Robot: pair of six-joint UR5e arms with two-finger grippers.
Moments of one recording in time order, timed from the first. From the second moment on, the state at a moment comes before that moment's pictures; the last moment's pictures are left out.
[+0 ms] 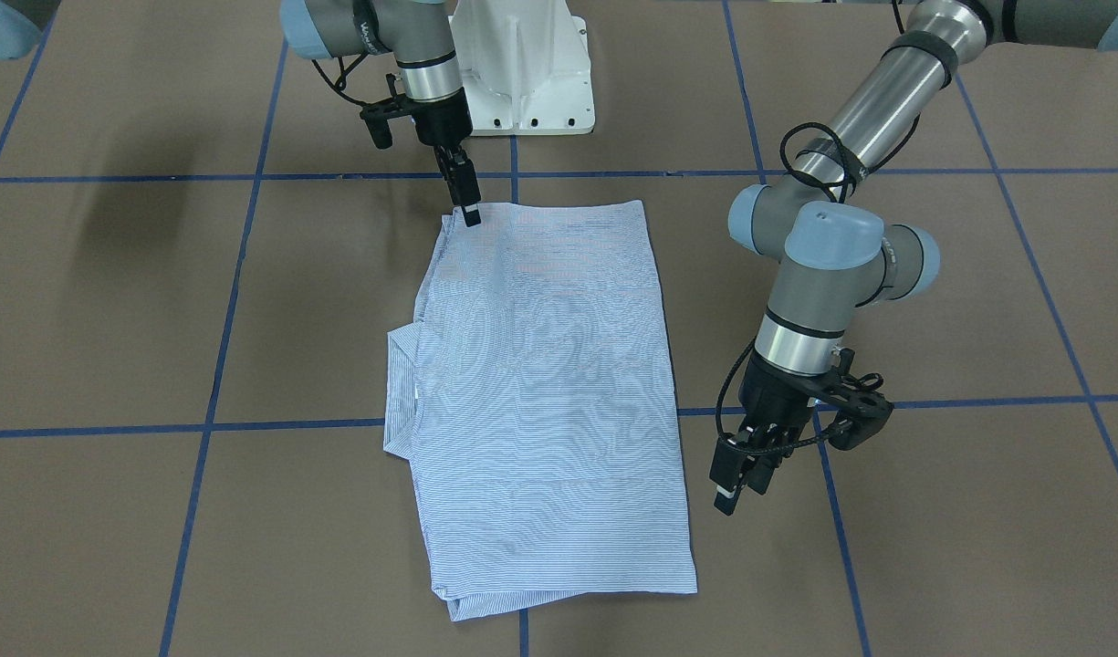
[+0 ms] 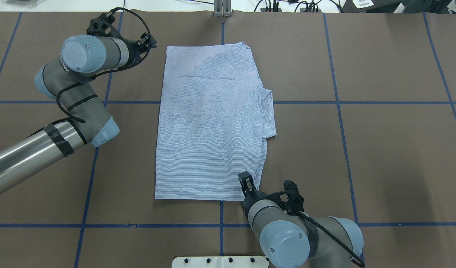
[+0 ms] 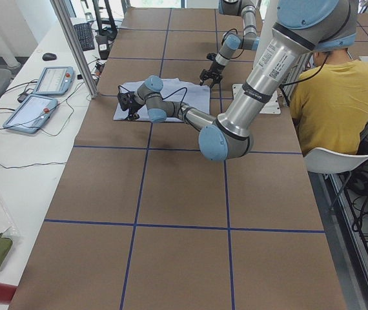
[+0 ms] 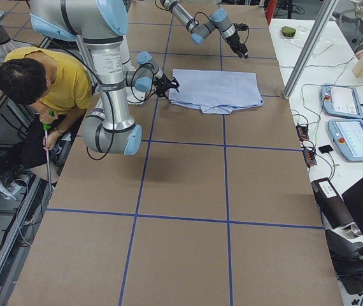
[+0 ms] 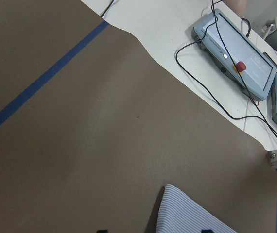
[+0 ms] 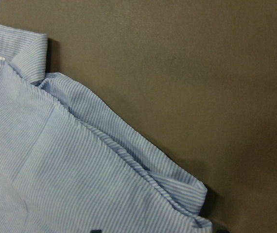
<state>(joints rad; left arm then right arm) -0.80 -2.21 -1.23 -2.42 -1.59 -1.69 0.10 -1.16 1.85 -1.31 1.19 2.70</state>
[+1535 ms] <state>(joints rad) -0.72 -1.96 -1.67 -2.37 -1.69 -1.89 0.11 -1.15 1.87 -1.35 1.20 2.69</state>
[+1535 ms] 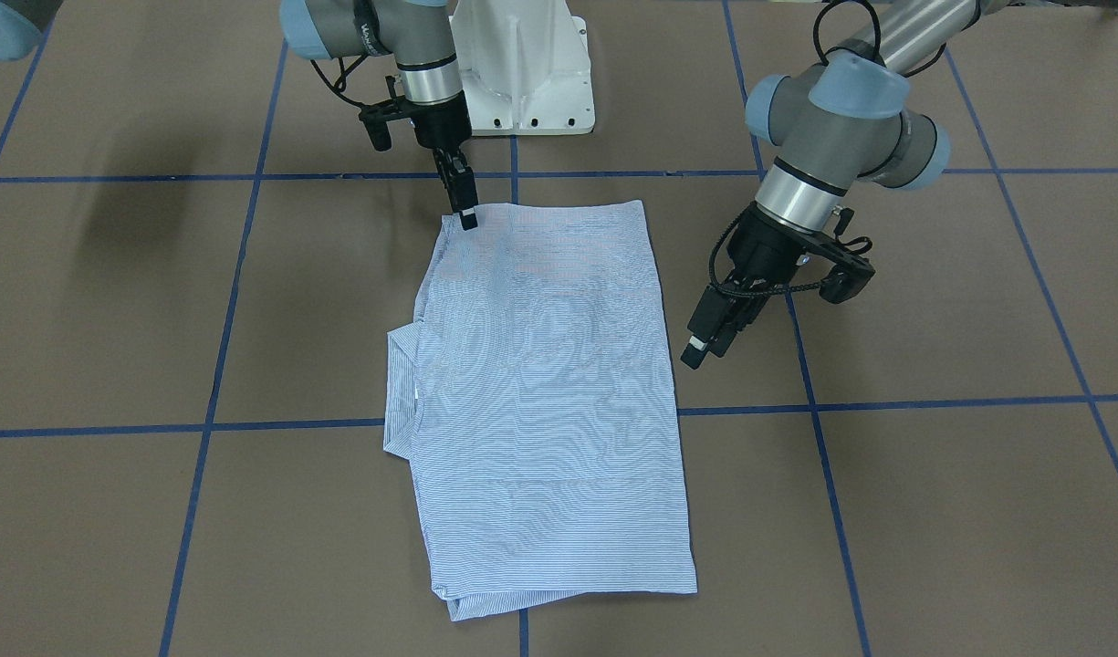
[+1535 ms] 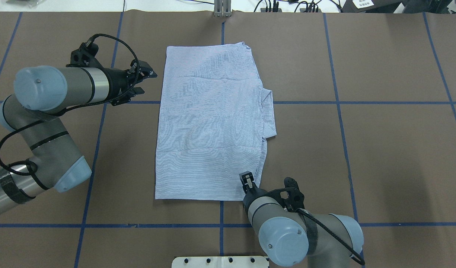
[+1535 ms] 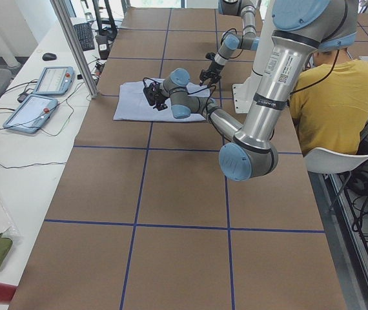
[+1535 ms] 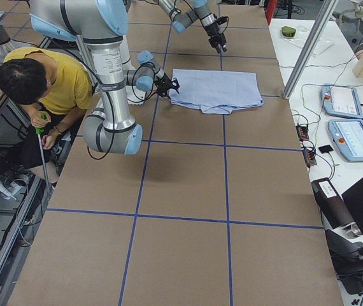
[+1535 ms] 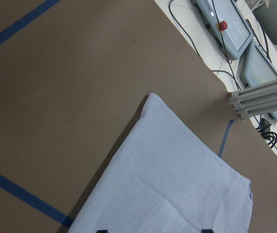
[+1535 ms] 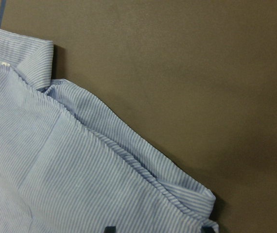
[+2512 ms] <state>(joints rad) -0.70 -1.96 -1.67 -2.37 -1.68 -1.93 0.13 -1.11 1.86 -1.46 1.27 2.68</state>
